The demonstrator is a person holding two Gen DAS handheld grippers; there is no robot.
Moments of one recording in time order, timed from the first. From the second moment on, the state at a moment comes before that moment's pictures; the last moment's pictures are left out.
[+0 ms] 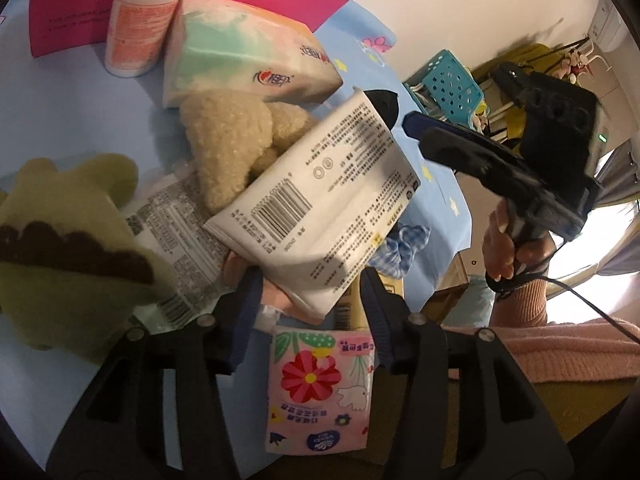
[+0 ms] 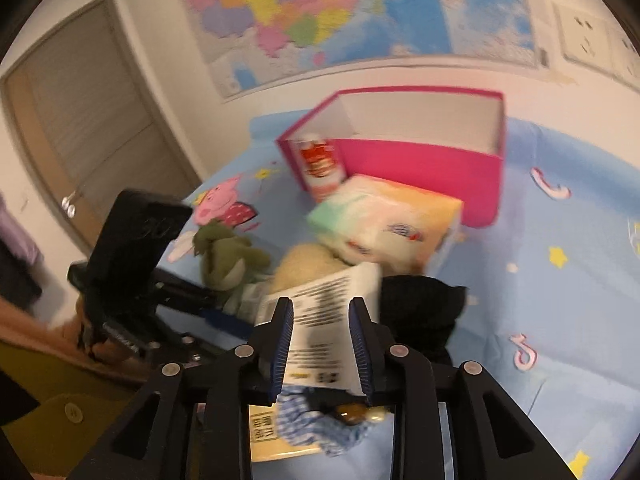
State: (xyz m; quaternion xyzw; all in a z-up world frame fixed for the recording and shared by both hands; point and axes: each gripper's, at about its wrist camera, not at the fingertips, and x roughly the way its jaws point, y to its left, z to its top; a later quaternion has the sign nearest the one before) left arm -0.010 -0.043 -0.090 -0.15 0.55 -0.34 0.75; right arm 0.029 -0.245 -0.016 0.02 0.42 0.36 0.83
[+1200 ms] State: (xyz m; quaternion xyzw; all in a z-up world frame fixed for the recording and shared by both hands) left arm -0.022 -0.027 -0.091 -0.16 0.56 -0.34 0.74; right arm 0.033 -0.236 -0.037 0.03 0.46 0.38 0.80
